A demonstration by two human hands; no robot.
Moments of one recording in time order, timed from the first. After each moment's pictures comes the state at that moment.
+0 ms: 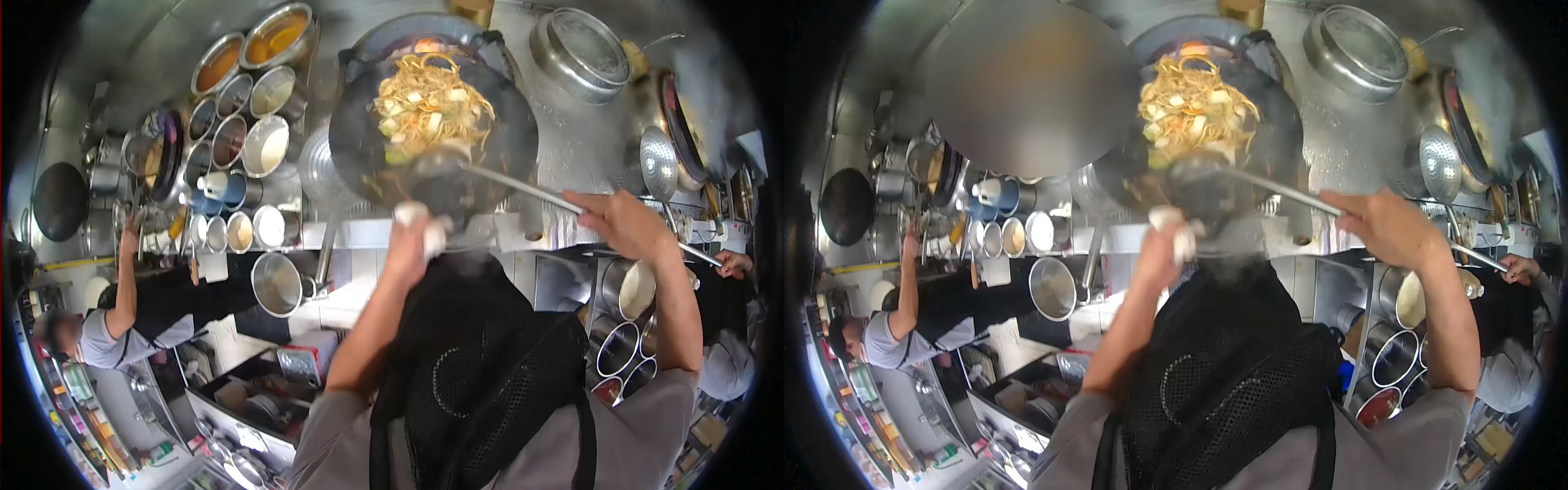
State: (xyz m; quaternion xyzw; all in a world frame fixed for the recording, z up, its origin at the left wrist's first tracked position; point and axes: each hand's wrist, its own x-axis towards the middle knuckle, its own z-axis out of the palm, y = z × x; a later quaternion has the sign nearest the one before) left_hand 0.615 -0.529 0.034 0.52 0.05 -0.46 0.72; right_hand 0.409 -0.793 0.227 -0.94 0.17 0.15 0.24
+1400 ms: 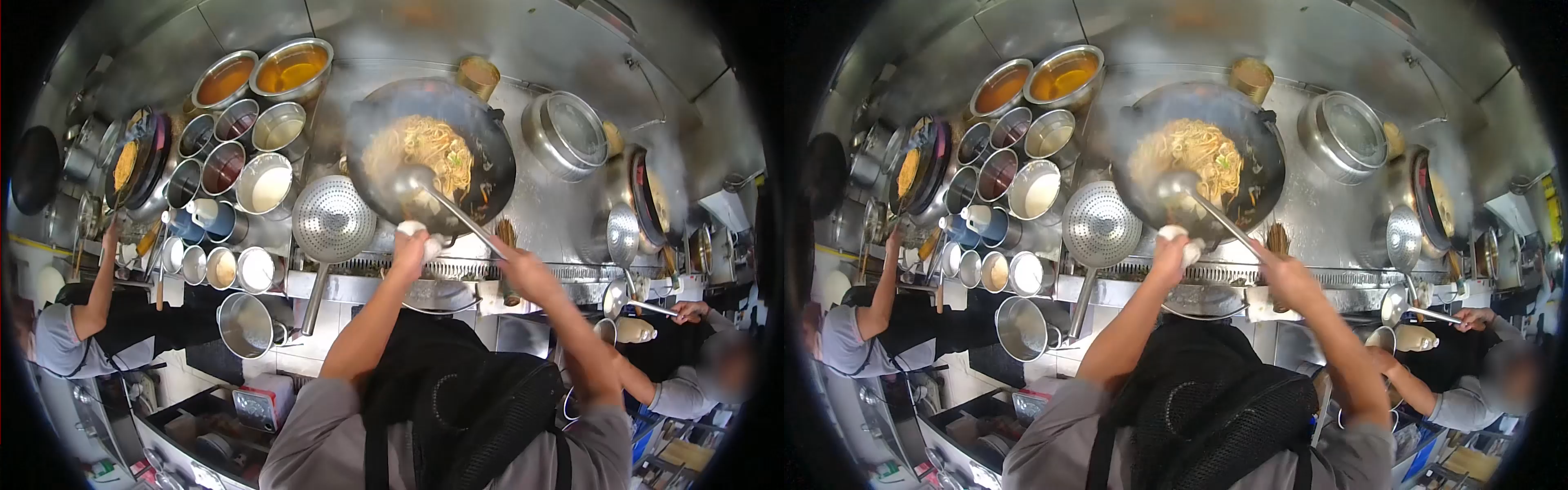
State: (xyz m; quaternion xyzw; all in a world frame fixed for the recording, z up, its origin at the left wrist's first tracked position) left_hand 0.692 -0.611 -0.059 0.51 0.02 -0.40 0.76; right_hand 0.493 -0.749 0.106 -0.95 0.21 0.05 0.22
